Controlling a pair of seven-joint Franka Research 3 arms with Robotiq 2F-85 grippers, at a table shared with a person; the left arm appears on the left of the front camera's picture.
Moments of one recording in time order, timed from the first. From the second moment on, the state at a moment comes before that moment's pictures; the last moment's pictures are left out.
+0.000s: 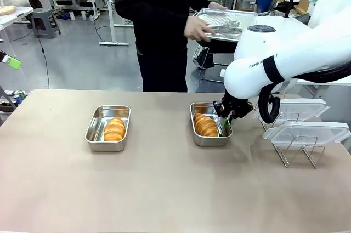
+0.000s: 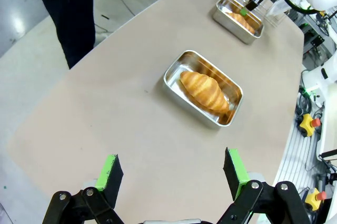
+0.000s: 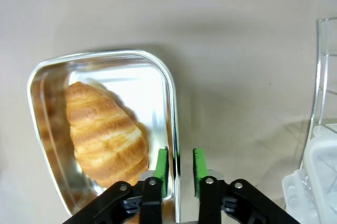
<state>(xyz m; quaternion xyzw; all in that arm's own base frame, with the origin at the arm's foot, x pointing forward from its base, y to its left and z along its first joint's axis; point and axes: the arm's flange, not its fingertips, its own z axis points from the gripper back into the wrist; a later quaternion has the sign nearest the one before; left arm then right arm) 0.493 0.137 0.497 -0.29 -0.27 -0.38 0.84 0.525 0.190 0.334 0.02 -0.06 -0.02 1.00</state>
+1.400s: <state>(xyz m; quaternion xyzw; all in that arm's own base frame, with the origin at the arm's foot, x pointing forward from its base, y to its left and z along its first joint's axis) 0.493 0.138 0.499 -0.29 -0.27 -0.38 0.84 0.455 -0.011 0.536 0.28 -0.35 0.42 0.79</state>
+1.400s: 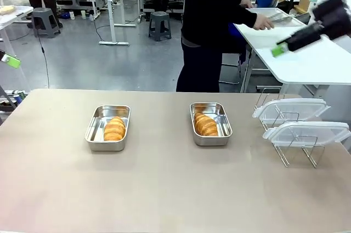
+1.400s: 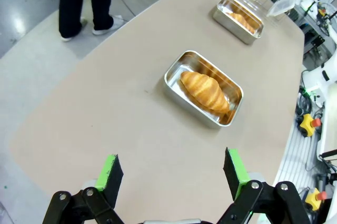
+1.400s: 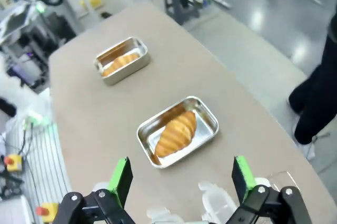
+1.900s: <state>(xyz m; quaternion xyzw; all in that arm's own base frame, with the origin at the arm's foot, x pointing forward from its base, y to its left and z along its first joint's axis) 0.493 0.138 0.498 -0.29 -0.27 -0.38 0.84 0.452 -0.064 0.491 0.33 -0.35 0.45 0.75</state>
